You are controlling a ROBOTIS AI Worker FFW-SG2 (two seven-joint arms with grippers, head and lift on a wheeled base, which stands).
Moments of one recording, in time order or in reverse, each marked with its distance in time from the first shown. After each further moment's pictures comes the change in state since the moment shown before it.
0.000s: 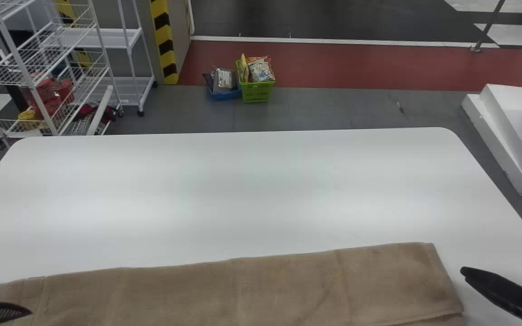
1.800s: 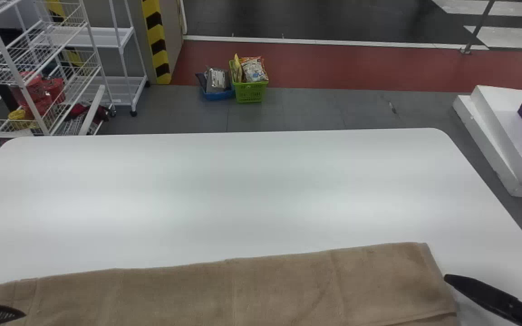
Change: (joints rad) left arm -0.002 0.000 -0.001 0.005 0.000 -0.003 -0.001; right arm -0.013 -0.007 0.062 0.003 0.111 -0.011 -0.024
